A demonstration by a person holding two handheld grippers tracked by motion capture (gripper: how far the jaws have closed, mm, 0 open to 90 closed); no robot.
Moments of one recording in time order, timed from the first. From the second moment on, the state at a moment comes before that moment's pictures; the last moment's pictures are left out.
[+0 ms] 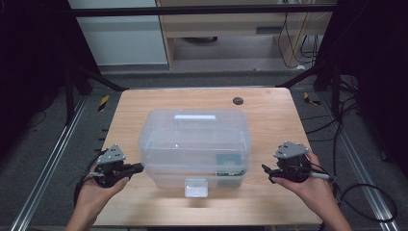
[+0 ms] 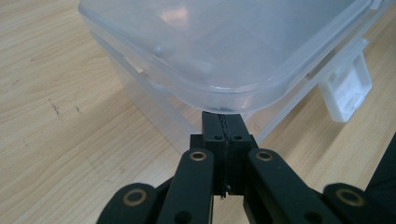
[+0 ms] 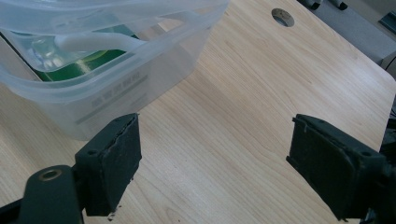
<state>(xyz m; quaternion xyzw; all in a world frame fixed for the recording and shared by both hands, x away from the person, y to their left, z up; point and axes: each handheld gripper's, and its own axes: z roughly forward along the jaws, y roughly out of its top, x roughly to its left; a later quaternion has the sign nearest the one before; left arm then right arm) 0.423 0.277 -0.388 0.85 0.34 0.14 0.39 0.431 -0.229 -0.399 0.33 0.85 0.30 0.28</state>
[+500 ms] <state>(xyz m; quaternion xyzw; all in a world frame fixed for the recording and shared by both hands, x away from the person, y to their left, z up) 0.443 0.318 -0.389 0.83 0.38 0.19 0.35 0.442 -0.238 -0.410 0.37 0.84 0.29 0.28</state>
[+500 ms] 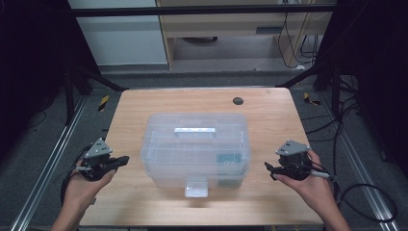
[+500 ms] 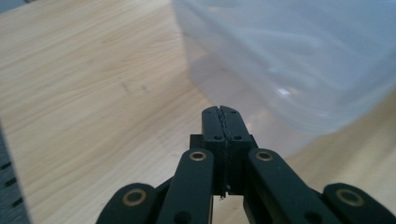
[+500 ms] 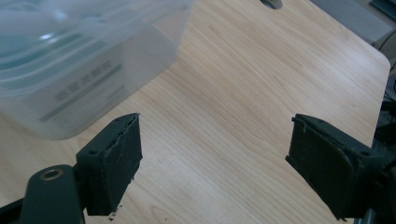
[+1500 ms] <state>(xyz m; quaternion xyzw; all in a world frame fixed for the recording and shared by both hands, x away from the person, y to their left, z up) 0.552 0.331 -0.476 0.79 0.48 0.22 0.30 0.549 -0.263 -0.490 0.54 0.75 0.29 0.24</state>
